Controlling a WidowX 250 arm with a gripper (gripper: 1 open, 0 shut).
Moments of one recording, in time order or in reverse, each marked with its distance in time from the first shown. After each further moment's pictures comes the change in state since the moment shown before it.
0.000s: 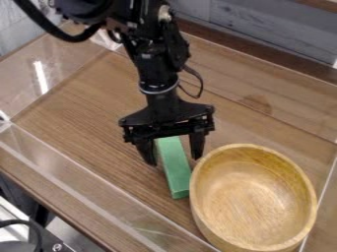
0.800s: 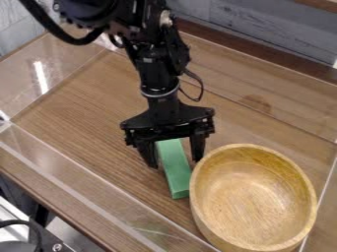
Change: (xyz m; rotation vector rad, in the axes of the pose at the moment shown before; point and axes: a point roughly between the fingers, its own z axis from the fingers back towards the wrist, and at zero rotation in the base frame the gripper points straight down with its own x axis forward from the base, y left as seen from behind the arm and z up) arm 0.001 0.001 -0.004 -0.002 0.010 0.014
